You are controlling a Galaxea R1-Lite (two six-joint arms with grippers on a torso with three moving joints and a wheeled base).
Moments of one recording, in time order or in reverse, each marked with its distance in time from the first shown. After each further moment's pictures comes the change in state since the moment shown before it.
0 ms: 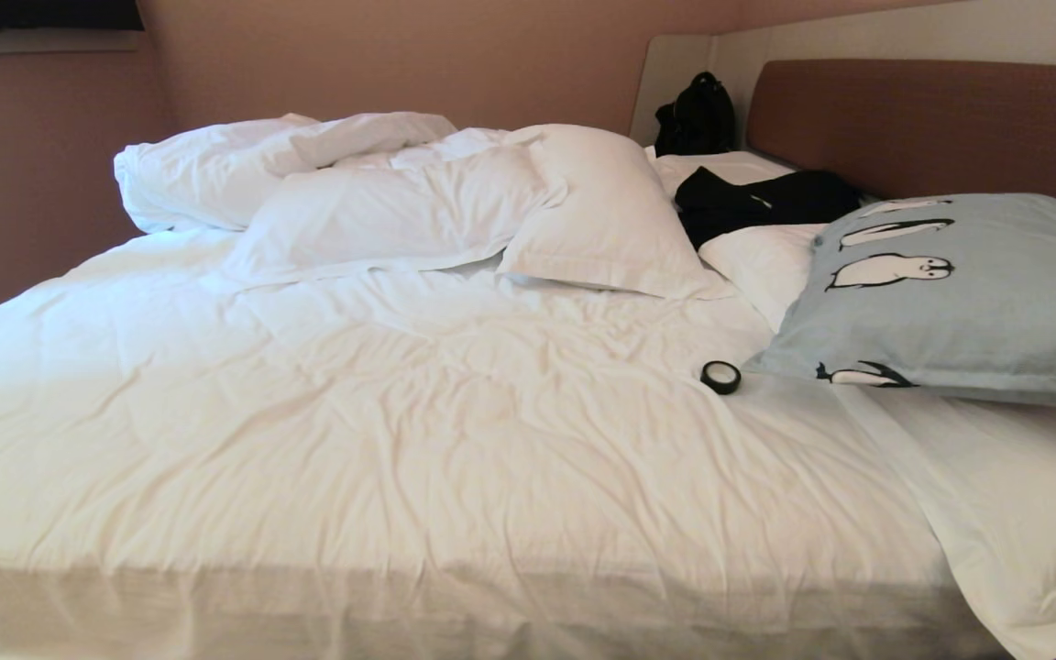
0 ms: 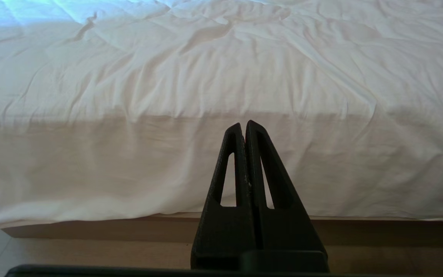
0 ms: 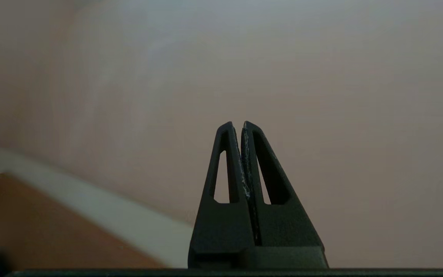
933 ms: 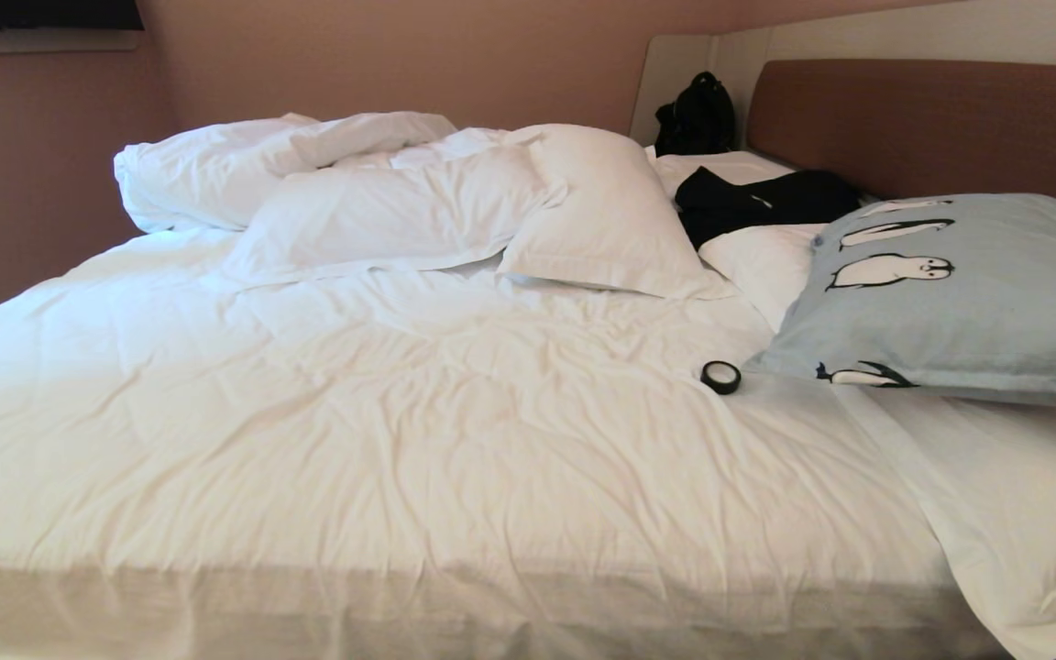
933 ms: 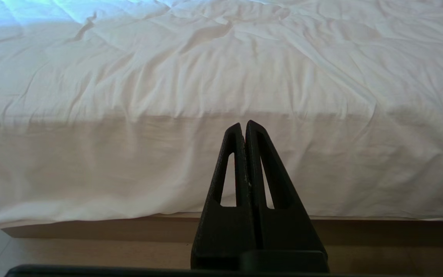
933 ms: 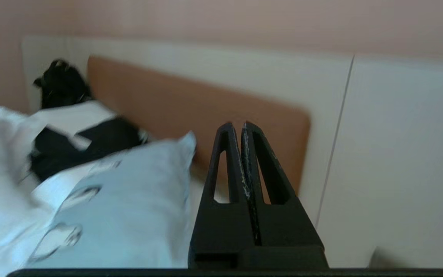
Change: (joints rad) left arm 0.000 0.000 0.000 0.000 -0.001 0.000; right arm 0.018 -0.115 0.036 0.746 0.258 -0.006
